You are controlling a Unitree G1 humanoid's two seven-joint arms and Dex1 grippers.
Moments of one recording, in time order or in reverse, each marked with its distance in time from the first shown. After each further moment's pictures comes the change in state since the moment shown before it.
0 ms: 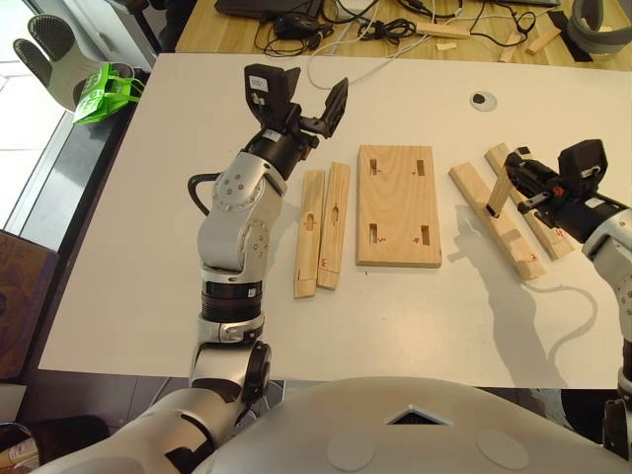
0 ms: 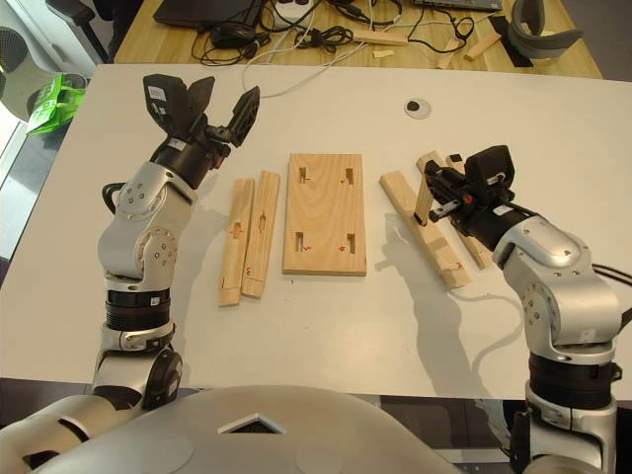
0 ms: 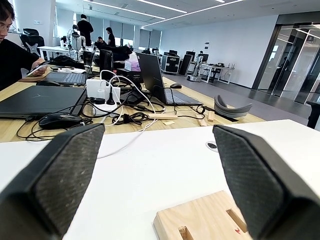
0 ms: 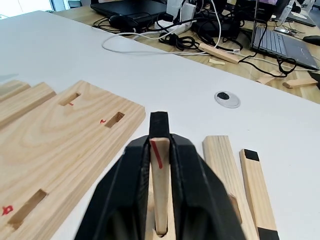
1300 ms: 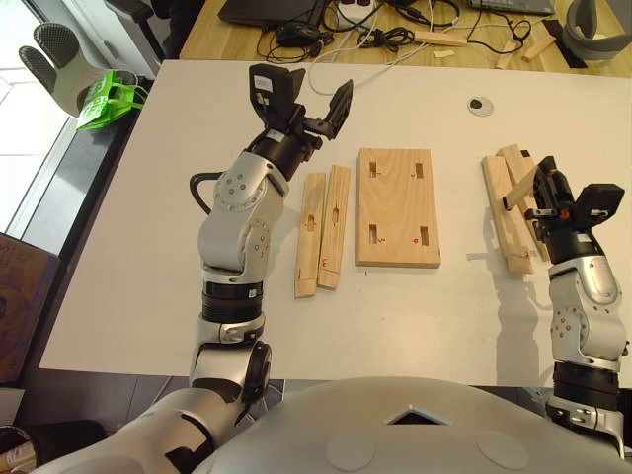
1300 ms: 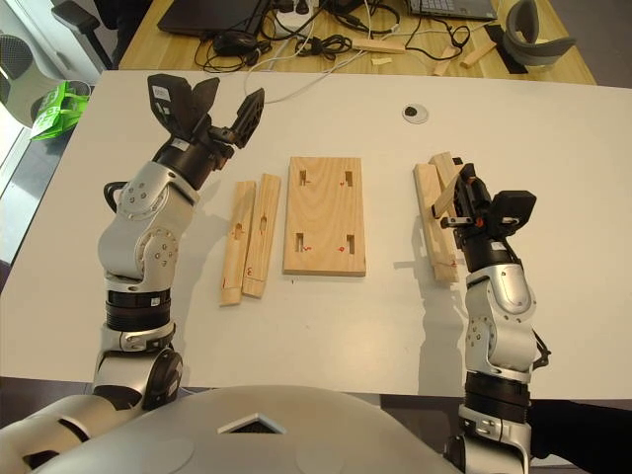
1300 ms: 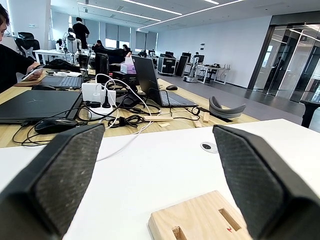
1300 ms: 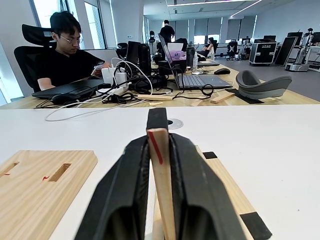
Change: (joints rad) left arm -0.002 0.000 -0.010 -0.012 0.000 0.025 -0.006; right arm 0.075 0.283 -0.032 0.296 -0.087 -0.520 -0.115
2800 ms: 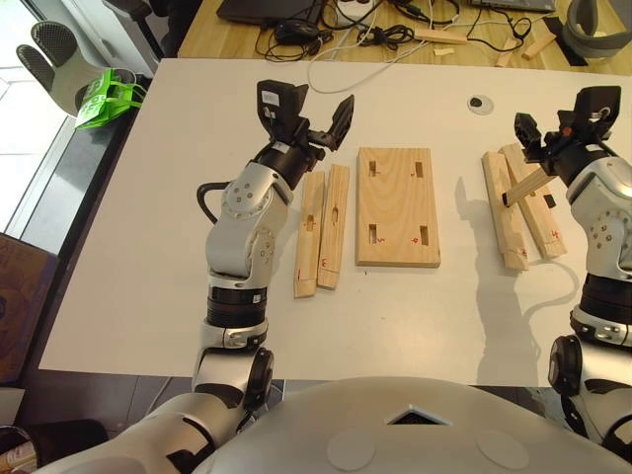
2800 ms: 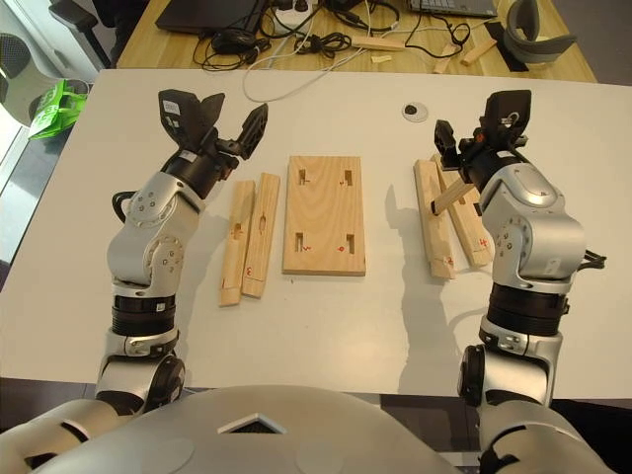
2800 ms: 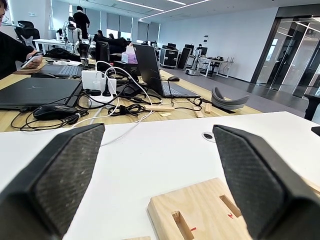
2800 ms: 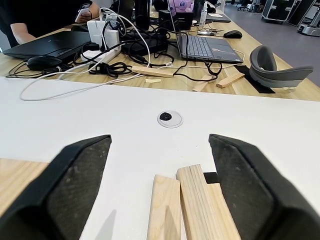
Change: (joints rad) left arm 0.034 -0.015 -0.015 0.018 0.020 -0.013 0.005; right arm -0.495 -0.146 0.036 0.014 -0.051 0.693 -0.107
